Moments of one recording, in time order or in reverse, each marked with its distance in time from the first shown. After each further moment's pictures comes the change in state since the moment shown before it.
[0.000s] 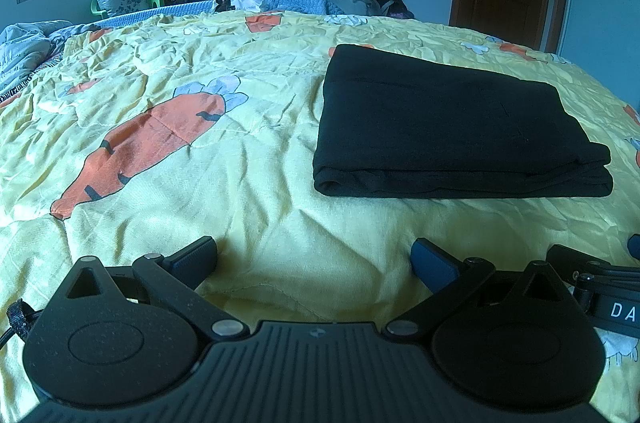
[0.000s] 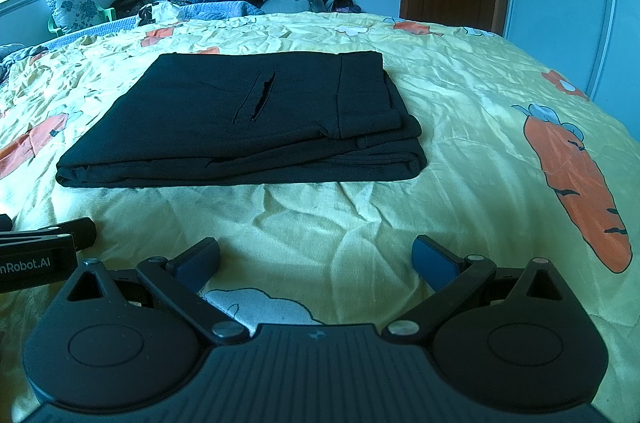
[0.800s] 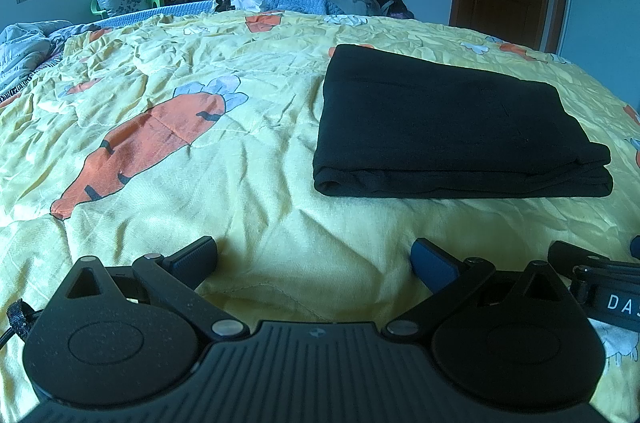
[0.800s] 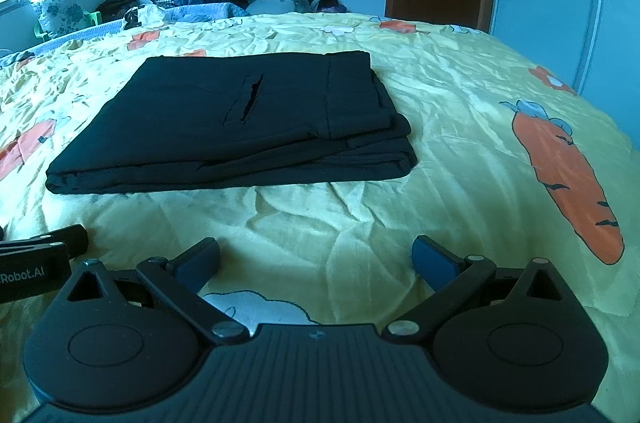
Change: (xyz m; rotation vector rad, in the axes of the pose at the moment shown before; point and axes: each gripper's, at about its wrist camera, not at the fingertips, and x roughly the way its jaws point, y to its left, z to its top) left arm 0.000 0.000 0.000 0.000 0.000 0.000; right arm 0.000 0.002 0.000 0.023 0.000 -0.036
